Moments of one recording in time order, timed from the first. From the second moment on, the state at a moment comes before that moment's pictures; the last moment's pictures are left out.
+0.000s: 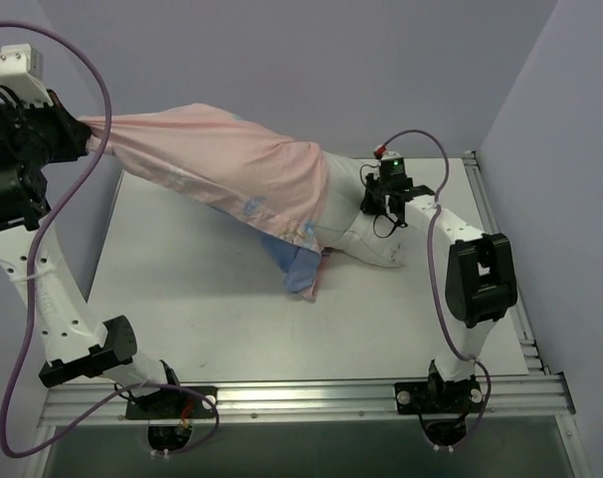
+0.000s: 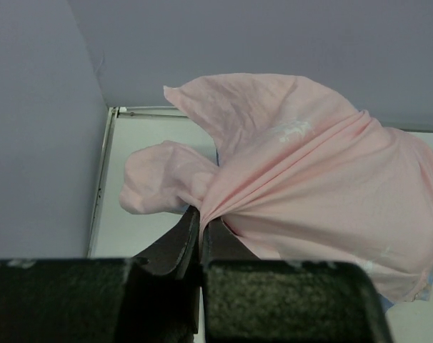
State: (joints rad) left arm 0.35 1.54 2.45 -1.14 0.37 -0.03; right arm 0.28 1.84 1.33 -0.30 0.05 0.28
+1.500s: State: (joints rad) left arm 0.43 1.39 2.00 -0.63 0.45 -0.09; right arm 0.59 1.74 1.49 -0.32 -0.14 0.32
